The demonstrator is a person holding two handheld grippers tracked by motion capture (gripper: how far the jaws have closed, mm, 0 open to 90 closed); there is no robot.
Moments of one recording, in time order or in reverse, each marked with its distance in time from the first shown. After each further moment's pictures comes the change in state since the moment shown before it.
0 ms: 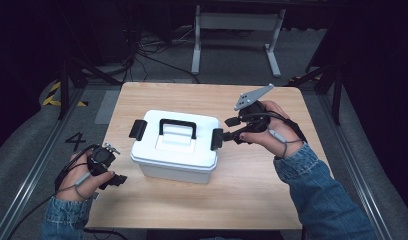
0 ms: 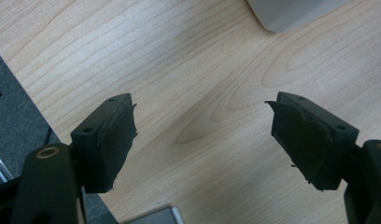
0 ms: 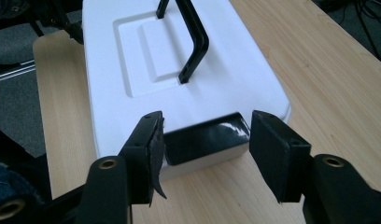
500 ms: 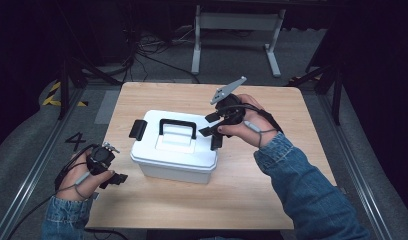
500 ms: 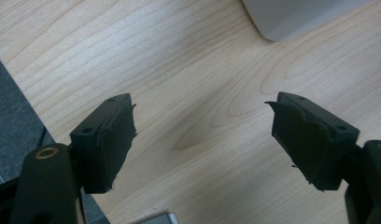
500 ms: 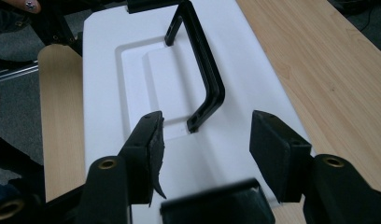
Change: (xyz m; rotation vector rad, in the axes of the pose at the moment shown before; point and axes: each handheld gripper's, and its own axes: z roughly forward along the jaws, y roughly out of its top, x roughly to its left) left arm 0.003 0.001 0.000 -0.019 0.001 -0.013; right arm -0.003 0.035 0.045 0.022 0.055 -0.024
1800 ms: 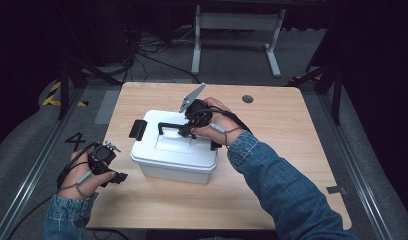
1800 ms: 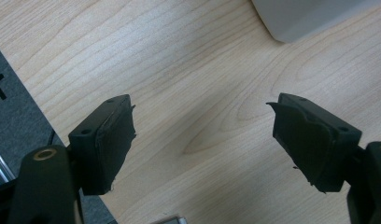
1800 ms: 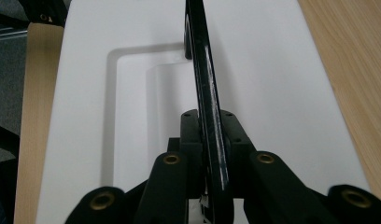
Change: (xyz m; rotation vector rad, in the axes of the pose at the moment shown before) left arm 0.001 0.004 0.003 0.011 0.015 0.024; right arm 0.004 0.028 0.070 0.096 0.069 -0.138
